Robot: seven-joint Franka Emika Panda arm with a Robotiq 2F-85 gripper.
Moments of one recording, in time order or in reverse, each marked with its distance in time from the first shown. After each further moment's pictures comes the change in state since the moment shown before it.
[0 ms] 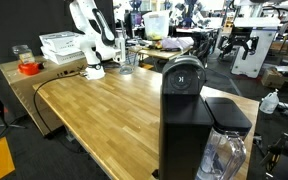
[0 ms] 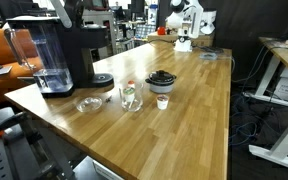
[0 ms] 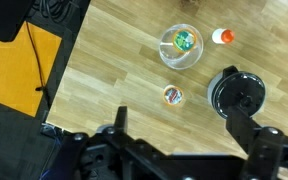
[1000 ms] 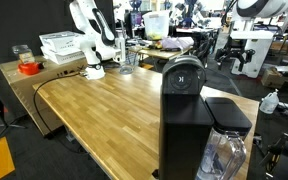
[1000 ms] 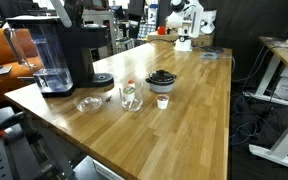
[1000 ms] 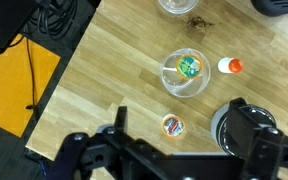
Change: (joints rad) arm -0.012 0.122 -0.004 0.013 0.105 -0.011 -0.147
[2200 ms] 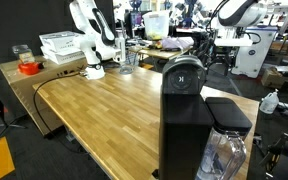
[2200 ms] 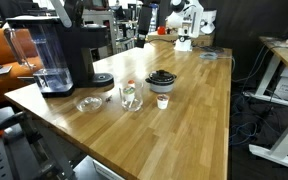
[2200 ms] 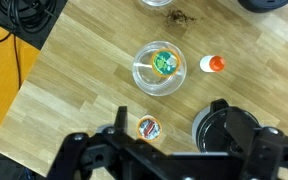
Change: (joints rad) arm 0.035 0.173 0.020 0.133 0.047 0.021 -0.006
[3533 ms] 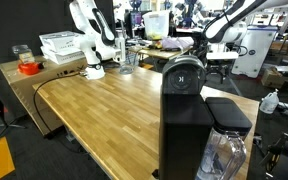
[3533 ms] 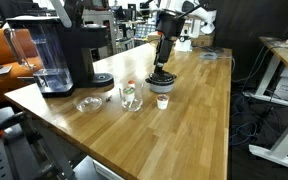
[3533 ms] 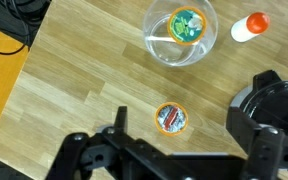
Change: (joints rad) arm -0.026 0.285 -0.051 0.210 0.021 -0.035 0.000
